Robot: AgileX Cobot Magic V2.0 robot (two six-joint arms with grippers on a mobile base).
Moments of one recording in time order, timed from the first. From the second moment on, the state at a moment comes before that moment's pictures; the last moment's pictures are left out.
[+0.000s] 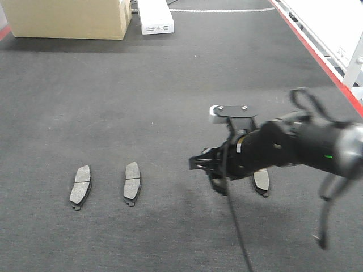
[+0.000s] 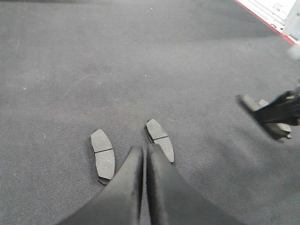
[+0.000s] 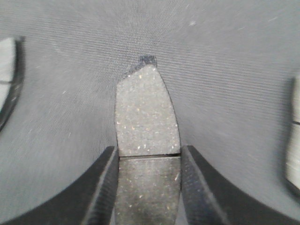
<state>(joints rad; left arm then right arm) -0.43 0.59 -0.63 0.18 0.58 -0.41 0.48 1.74 -1.11 0.02 0.45 0.30</state>
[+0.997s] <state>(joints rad) -0.43 0.59 -0.63 0.18 0.64 -0.41 0.48 1.97 -1.21 0.21 0.39 0.31</state>
